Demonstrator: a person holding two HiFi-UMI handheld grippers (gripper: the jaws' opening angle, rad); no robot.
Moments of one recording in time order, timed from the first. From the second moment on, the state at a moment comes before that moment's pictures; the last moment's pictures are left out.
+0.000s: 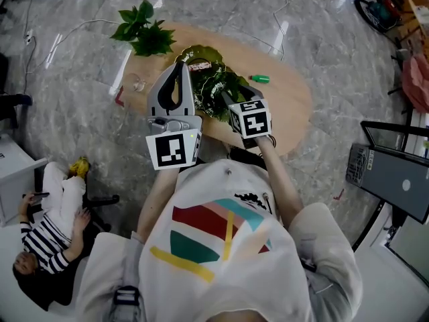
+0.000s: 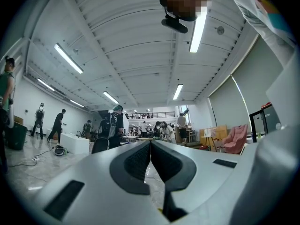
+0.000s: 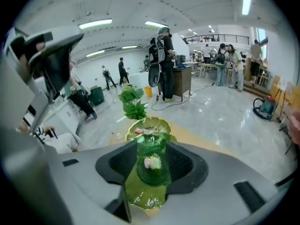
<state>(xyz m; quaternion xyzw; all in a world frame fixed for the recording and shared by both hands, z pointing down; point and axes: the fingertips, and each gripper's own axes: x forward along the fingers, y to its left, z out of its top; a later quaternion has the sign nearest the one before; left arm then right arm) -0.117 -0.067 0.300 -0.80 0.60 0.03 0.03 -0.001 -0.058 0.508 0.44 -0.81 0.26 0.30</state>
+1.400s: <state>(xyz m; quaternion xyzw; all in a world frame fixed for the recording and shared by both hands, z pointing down) -0.130 -0.038 0.201 -0.79 0.60 0.10 0.10 0.009 -0.038 0.239 0.48 -0.86 0.15 -0.06</state>
